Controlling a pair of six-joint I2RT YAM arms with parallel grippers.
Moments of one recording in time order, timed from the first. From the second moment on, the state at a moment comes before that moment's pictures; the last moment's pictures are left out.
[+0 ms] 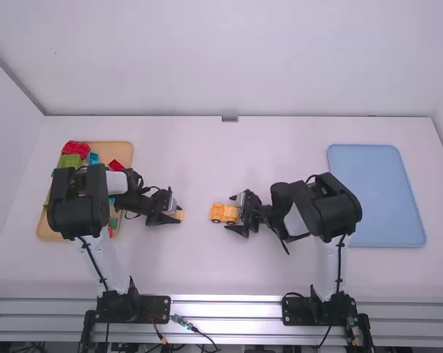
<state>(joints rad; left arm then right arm) 0.20 2.04 0.95 -0.69 0.91 1.89 0.35 2.14 0.53 1.00 -0.98 -0.59</state>
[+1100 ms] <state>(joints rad) 0.20 2.04 1.13 -1.00 0.99 1.92 0.35 2.14 0.58 0.80 -0.98 -0.64</state>
